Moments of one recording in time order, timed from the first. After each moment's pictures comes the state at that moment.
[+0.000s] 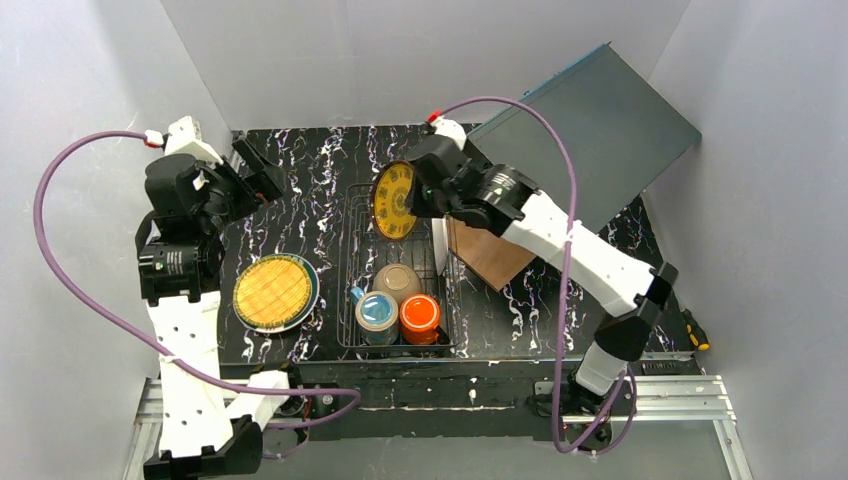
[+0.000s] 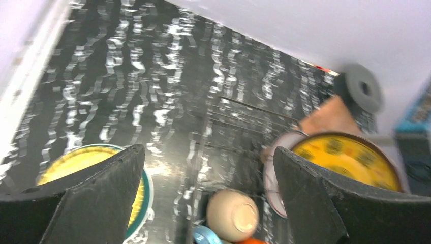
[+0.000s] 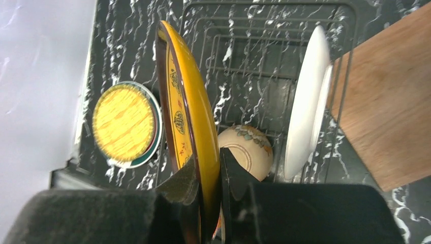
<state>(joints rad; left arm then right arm) 0.10 0.97 1.49 -0.87 0.17 -0.41 0.97 1.64 1.85 -0.86 0.28 0.76</state>
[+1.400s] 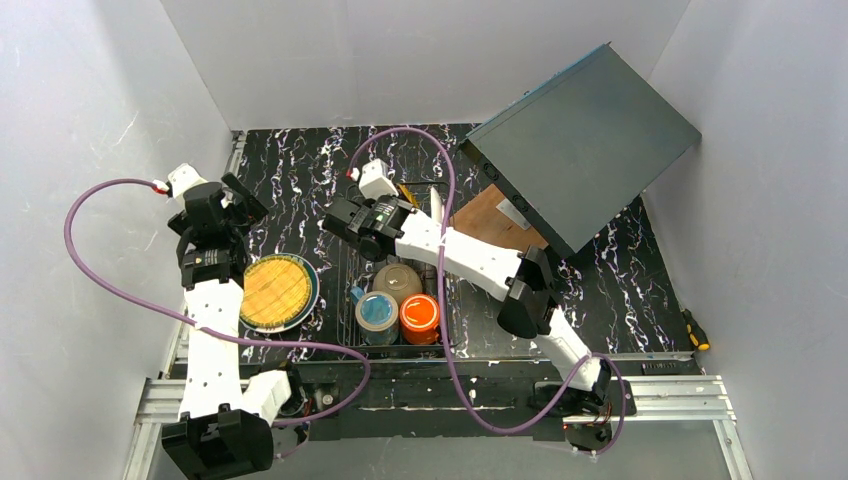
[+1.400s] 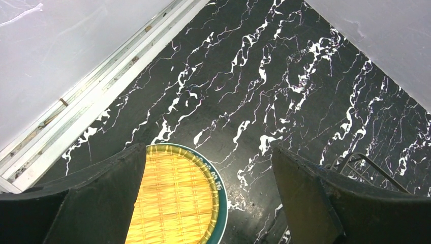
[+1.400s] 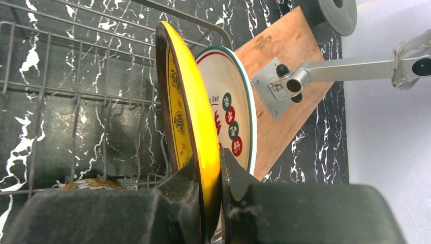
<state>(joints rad) 0.21 0.96 0.99 -0.51 -0.27 -0.42 1.17 2.23 2.30 -1.31 1.08 0.57</state>
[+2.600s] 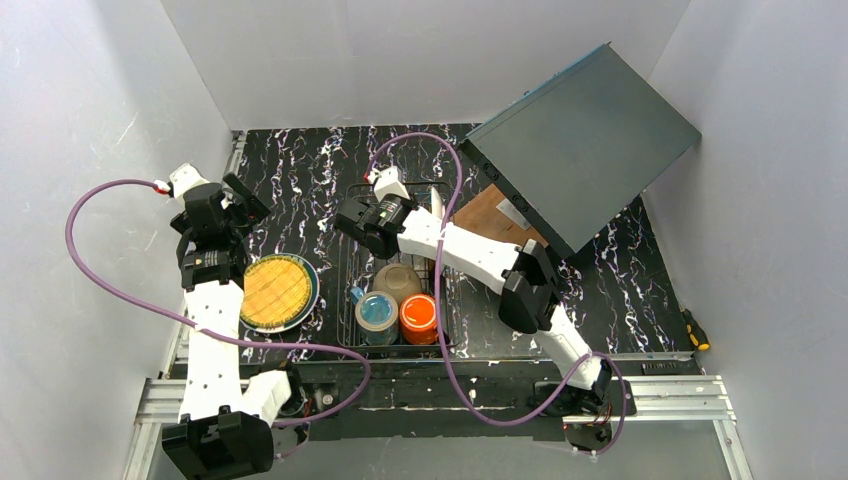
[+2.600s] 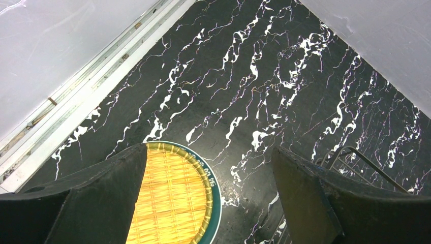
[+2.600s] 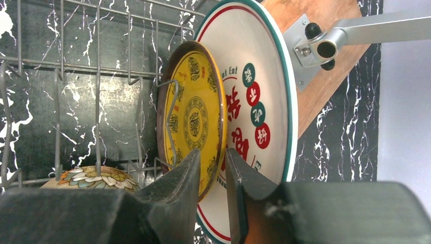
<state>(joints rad) 0.21 0.95 0.99 -0.52 -0.24 -0.43 1.12 2.23 2.20 -1.35 0.95 0.70</state>
